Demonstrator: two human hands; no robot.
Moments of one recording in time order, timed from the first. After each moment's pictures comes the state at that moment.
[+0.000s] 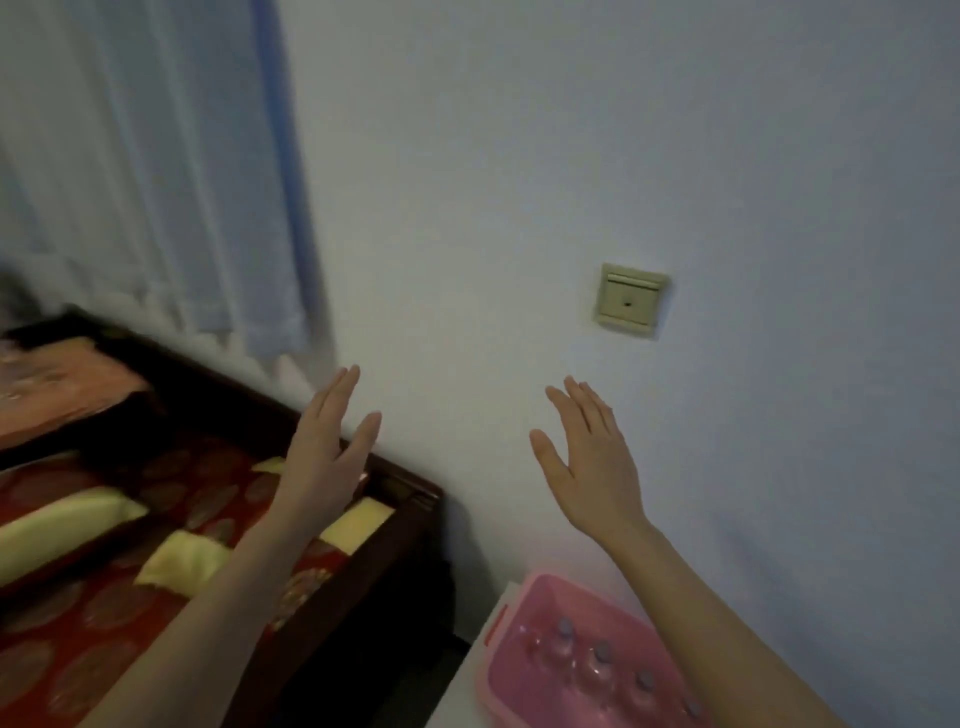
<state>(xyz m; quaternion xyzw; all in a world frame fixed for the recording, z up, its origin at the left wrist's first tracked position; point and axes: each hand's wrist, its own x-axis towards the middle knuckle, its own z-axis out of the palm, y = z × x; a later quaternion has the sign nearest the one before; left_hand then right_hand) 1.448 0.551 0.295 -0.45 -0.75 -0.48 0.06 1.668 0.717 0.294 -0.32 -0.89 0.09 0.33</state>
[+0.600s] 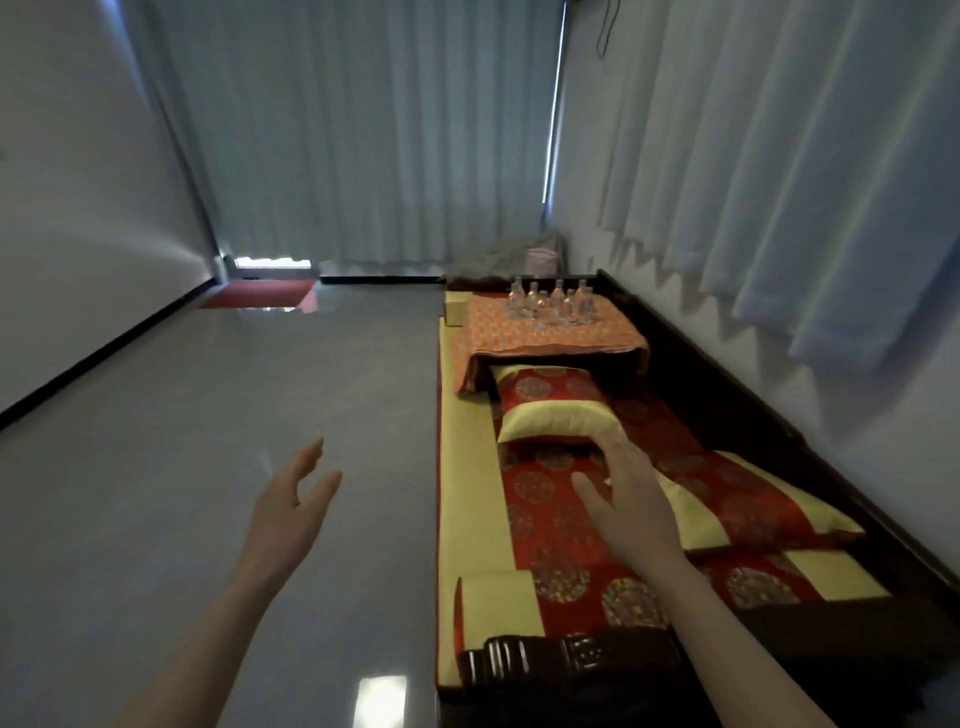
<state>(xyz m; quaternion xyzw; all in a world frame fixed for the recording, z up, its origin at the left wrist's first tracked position) 1.445 -0.132 0.227 0.09 -0.85 -0.48 0.19 1.419 0.214 0.232 0.05 -0.94 0.29 0.16</state>
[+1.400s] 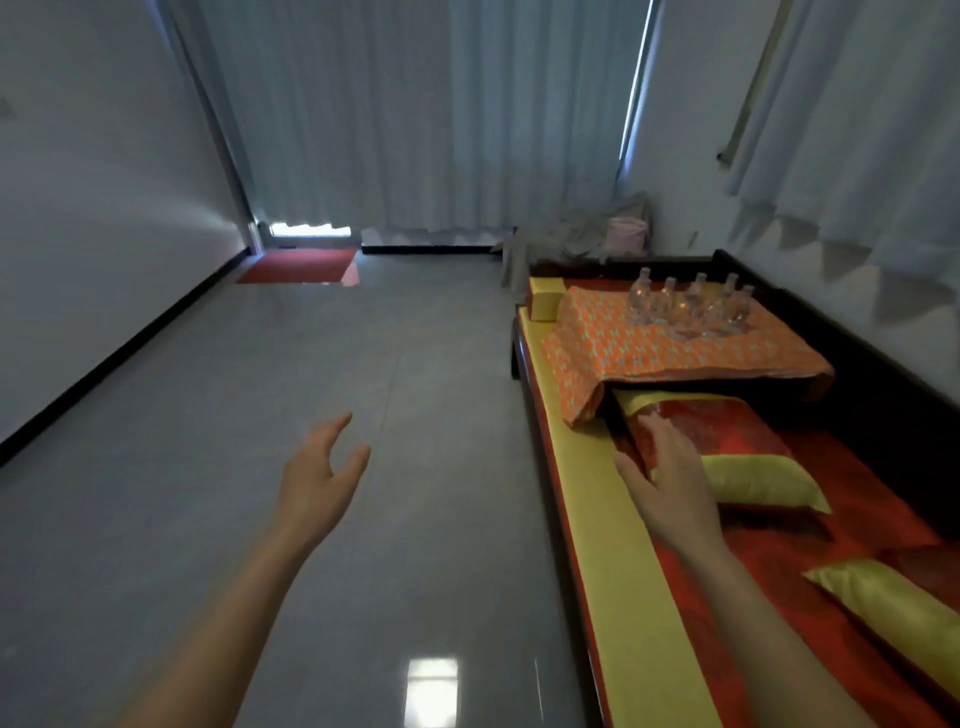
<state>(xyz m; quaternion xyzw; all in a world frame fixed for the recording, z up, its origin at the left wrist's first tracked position) 1.092 -0.457 0.214 0.09 -0.91 -0.36 0.16 1.050 -0.098 0.195 0.01 -0.95 0.30 0.14</state>
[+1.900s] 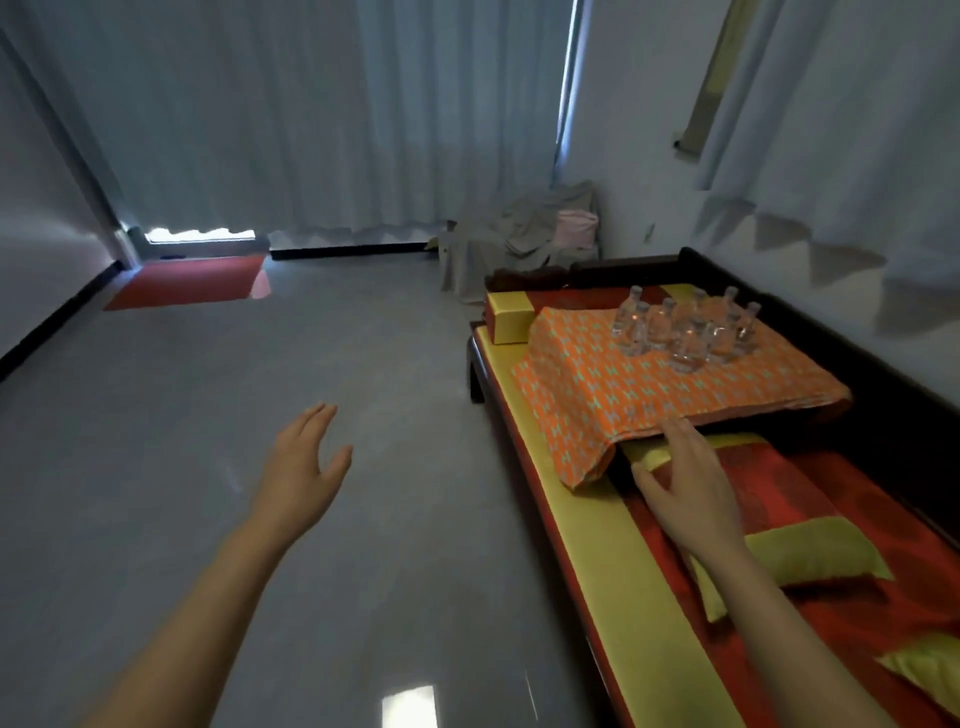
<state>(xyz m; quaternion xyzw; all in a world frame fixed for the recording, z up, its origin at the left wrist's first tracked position) 0.697 -0.550 0.190 -0.01 -0.95 -0.29 0.11 0.741 -0.149 0.176 -0.08 -0.96 0.21 0.14</state>
